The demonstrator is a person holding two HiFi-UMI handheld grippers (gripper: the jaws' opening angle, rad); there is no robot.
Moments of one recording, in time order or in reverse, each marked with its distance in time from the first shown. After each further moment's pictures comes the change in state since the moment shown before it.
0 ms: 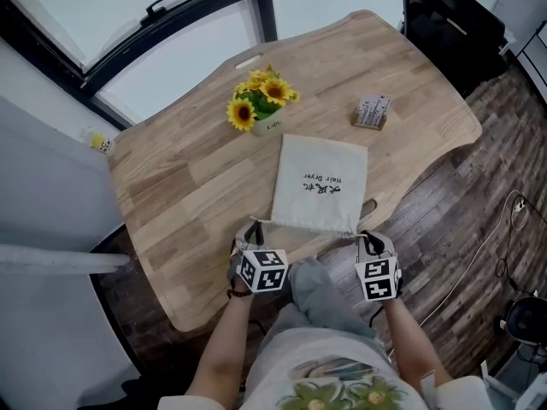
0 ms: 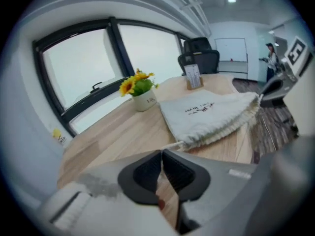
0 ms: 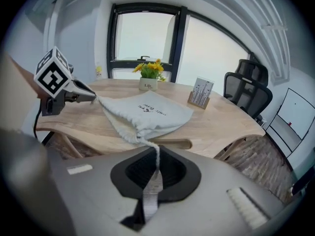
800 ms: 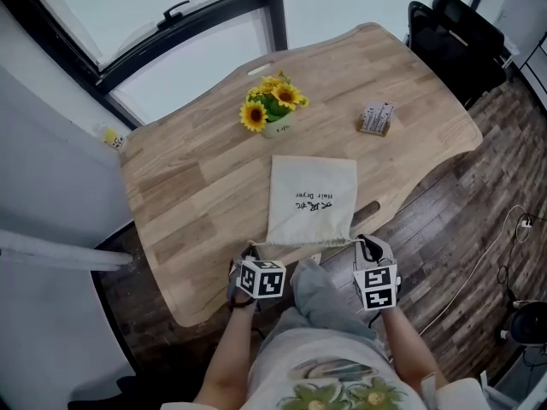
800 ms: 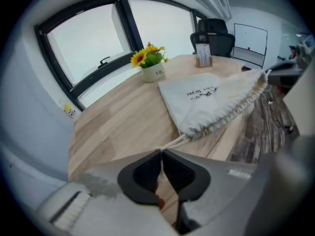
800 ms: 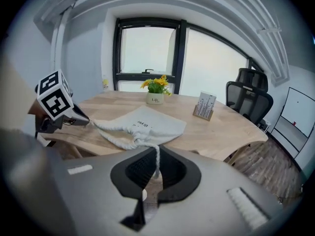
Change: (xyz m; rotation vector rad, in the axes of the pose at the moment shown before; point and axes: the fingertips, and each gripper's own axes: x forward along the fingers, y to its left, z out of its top) left arm -0.039 0.004 -0.080 -0.102 0.283 0.032; right arm -0.034 0.029 0.030 0.001 -0.118 0.037
